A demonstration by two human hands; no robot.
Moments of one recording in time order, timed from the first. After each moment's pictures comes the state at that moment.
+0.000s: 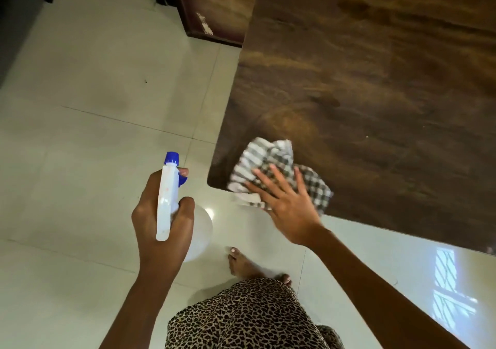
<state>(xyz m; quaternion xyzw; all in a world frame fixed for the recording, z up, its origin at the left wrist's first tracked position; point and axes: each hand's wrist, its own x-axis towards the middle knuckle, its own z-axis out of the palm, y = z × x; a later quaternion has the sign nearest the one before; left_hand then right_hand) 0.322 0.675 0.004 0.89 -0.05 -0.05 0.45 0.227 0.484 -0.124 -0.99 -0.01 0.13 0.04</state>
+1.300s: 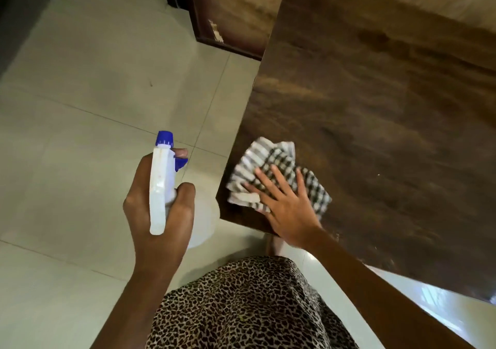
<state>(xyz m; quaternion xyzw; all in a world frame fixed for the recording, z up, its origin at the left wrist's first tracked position) 0.385 0.651 0.023 0.87 -0.03 0.00 0.49 0.293 0.470 -0.124 -0.99 -0.03 0.13 0.01</state>
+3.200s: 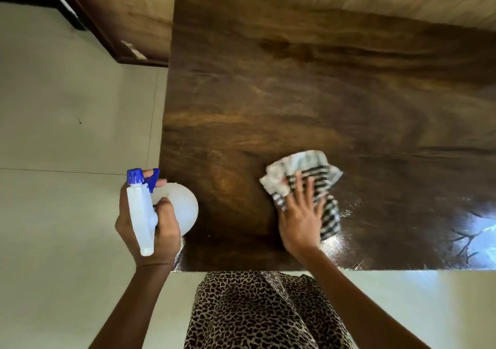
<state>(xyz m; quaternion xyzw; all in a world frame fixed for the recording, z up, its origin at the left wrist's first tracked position) 0.413 0.546 -0.050 0.85 -0.03 -0.03 0.52 0.247 0.368 -0.112 -0.89 0.43 0.05 0.11</state>
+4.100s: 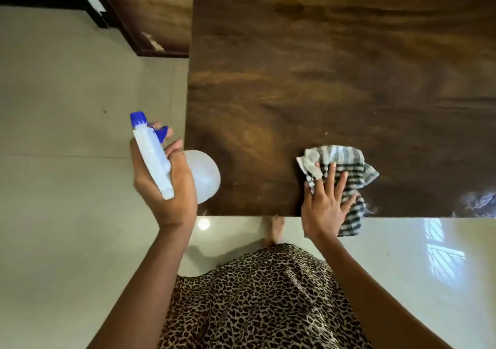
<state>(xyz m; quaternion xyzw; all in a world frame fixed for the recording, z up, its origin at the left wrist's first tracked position) 0.384 0.563 -0.004 0.77 -0.05 0.02 0.64 0.197 0.433 -0.116 -0.83 0.54 0.06 0.15</state>
